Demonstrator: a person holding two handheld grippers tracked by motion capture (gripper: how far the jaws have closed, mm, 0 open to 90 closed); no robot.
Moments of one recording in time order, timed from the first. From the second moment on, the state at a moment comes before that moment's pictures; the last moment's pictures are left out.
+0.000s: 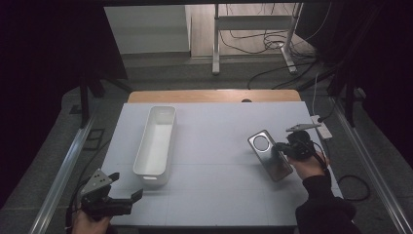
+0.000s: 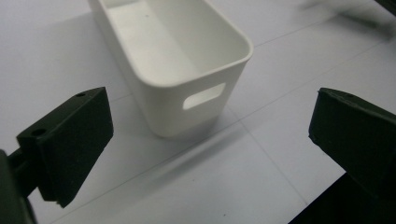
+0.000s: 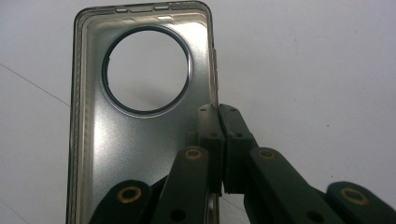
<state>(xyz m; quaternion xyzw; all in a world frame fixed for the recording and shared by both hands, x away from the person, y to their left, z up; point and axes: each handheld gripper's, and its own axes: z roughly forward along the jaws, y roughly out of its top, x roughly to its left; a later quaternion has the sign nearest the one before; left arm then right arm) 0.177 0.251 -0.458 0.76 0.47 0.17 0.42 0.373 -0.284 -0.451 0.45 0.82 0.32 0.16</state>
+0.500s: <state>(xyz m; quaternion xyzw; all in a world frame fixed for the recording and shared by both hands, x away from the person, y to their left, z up) 0.197 0.232 -0.444 0.76 0.44 0.17 0.44 0.369 -0.280 -0.436 0.44 0.80 0.36 0.17</state>
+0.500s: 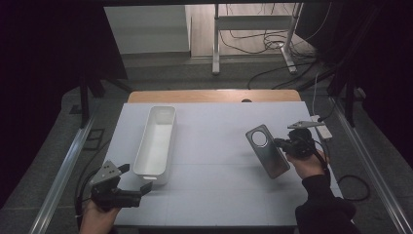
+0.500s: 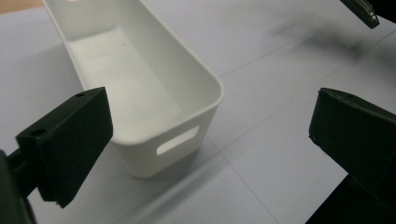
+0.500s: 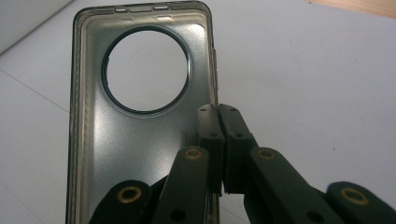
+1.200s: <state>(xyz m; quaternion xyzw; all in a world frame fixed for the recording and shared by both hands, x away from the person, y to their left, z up) 0.240 0.188 -0.423 0.78 0.40 0.15 0.46 0.365 -0.260 -0.419 0.43 0.79 0.40 0.17</state>
